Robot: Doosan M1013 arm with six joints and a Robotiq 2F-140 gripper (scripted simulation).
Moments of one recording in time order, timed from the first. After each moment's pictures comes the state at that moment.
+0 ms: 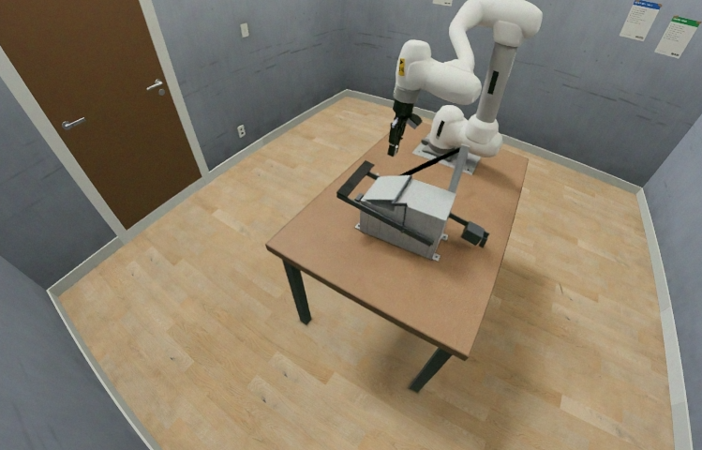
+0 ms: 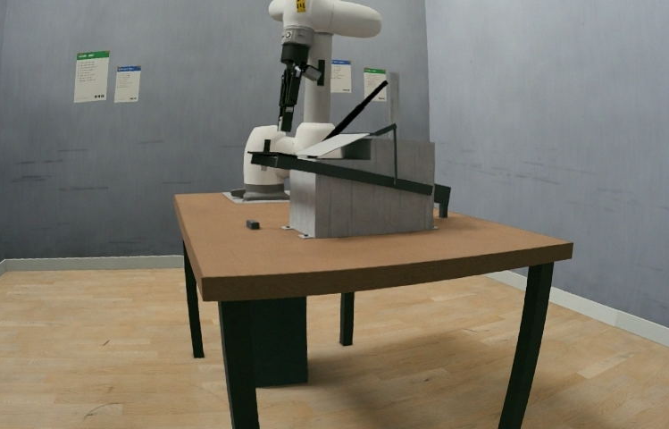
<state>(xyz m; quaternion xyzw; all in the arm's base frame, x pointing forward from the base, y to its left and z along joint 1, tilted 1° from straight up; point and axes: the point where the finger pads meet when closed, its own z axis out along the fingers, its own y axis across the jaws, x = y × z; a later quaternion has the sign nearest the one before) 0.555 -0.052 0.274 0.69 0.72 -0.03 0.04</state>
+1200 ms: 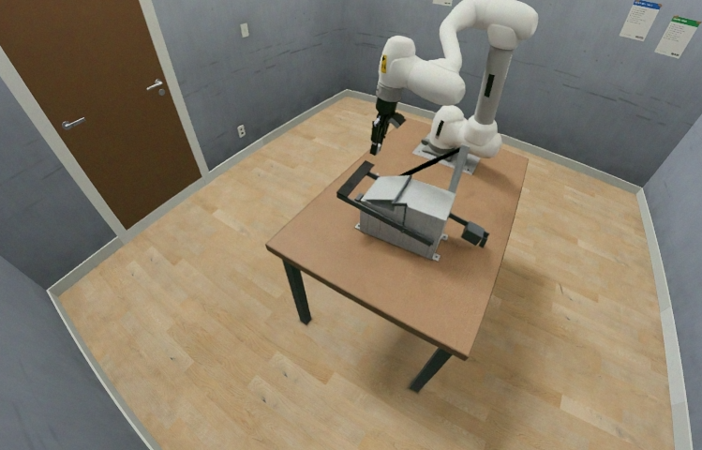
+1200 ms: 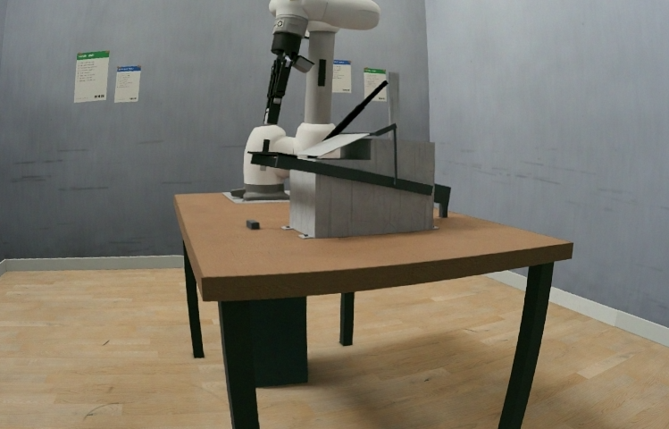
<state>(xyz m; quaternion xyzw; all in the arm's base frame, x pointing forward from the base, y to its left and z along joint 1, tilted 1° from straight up) 0.615 -0.102 0.292 0.69 0.72 -0.05 0.06</state>
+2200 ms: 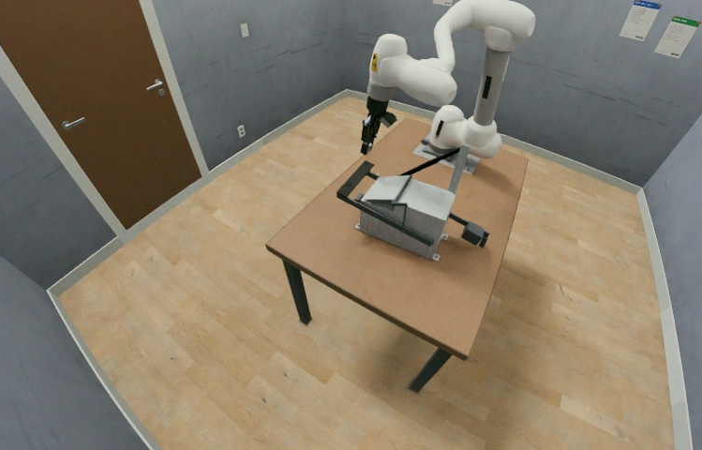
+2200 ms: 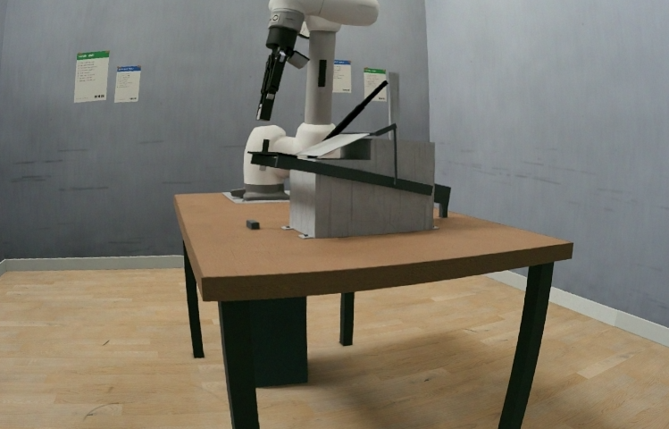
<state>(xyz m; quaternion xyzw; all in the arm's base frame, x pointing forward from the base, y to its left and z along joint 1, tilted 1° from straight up) 0.645 -0.126 0.300 0.69 0.72 -0.06 0.06</state>
